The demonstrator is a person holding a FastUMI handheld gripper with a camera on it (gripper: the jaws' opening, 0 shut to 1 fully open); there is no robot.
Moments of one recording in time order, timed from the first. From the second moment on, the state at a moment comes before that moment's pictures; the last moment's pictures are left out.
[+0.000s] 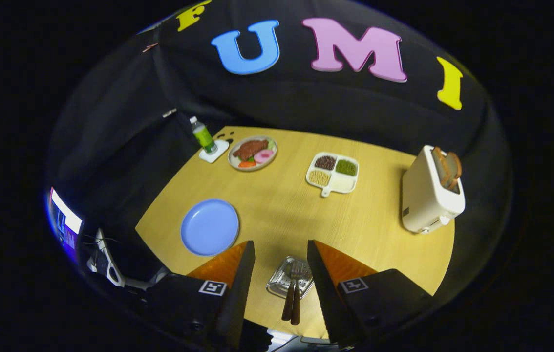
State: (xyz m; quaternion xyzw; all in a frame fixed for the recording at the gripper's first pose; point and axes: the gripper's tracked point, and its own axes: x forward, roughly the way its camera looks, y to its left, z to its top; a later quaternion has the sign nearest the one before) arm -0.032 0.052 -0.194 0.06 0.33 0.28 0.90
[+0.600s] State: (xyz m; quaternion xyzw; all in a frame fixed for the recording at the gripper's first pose) arm -0.065 -0.002 -0.034 0.07 0.07 0.18 0.98
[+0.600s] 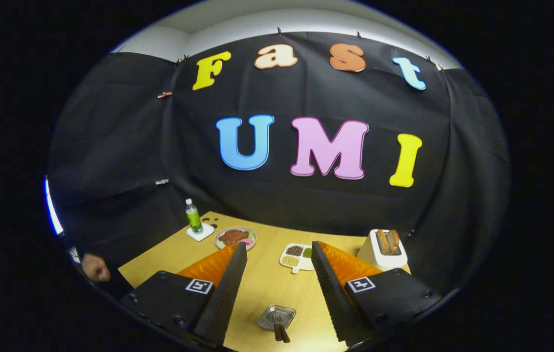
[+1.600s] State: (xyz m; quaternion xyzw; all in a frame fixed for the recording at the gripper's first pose) arm -0.068 -0.015 0.020 0.07 0.01 0.14 0.99
